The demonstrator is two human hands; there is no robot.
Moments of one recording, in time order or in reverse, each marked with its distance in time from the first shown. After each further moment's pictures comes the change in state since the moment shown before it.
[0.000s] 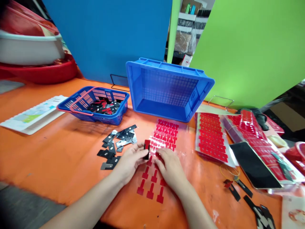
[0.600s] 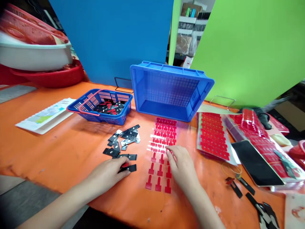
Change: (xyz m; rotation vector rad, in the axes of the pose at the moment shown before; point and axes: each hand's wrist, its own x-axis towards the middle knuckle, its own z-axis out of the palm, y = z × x) left_hand -0.047 0.023 -0.071 1.556 -0.025 0.097; right_hand -0.009 -0.019 -0.035 -0.165 0.154 0.002
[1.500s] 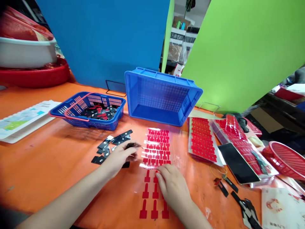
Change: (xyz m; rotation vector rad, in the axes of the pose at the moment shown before) left_hand 0.059 0.050 -0.008 -1.208 0.062 -0.021; right_hand -0.035 -0.008 0.011 -0.204 -0.191 -0.061
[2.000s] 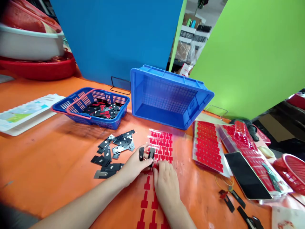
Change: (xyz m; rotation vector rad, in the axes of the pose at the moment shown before) left_hand 0.012 -0.041 0.028 -0.104 -0.072 -0.076; right_hand 0.029 -0.002 0.042 -0.087 0.163 0.073
